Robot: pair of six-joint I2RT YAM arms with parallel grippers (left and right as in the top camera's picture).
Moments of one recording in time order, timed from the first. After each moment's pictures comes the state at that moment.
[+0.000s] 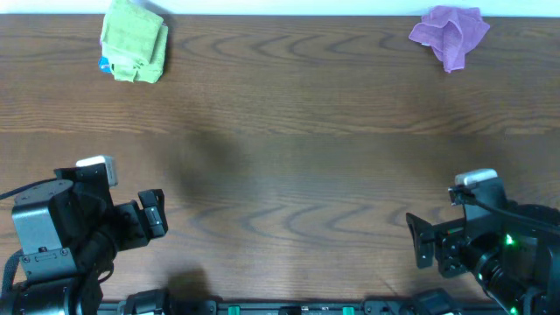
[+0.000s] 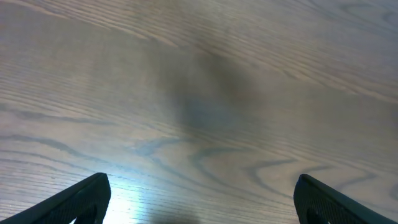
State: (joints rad) left arm 0.17 0.76 1.23 -1.34 0.18 -0.11; right arm 0.30 0.72 1.33 -1.39 0.04 0.03
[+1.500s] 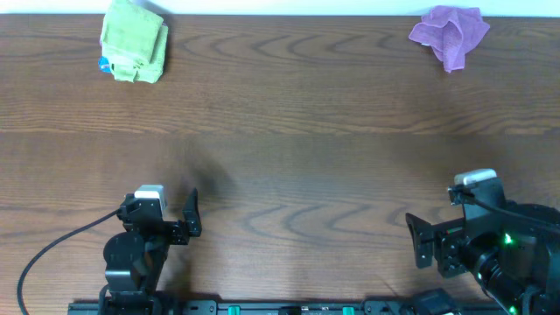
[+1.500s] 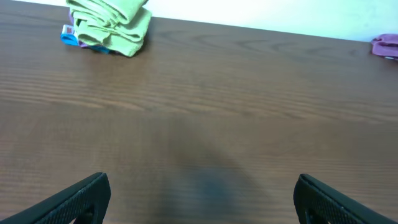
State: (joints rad) left arm -0.04 0.13 0.20 -0.44 0.10 -0.12; right arm 0.30 0.72 1.33 -1.39 0.04 0.04
